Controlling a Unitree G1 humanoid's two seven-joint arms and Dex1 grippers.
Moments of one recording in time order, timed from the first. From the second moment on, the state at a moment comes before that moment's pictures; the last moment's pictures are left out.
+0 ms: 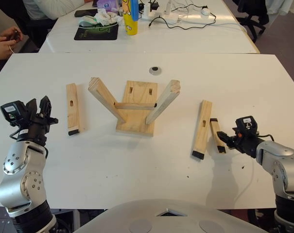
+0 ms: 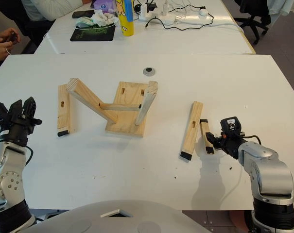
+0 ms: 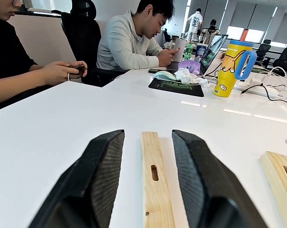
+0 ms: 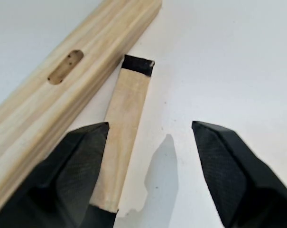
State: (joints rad) left arm 0.17 0.28 0.51 -0.55 -0.49 0.56 -0.06; right arm 0.15 -0.63 -0.25 -0.51 0.28 1.15 0.41
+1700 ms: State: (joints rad) left arm -0.24 0.32 0.52 -0.67 -0.84 0.67 0.05; right arm -0.63 -0.41 -0.06 -0.34 0.31 0.52 0.40
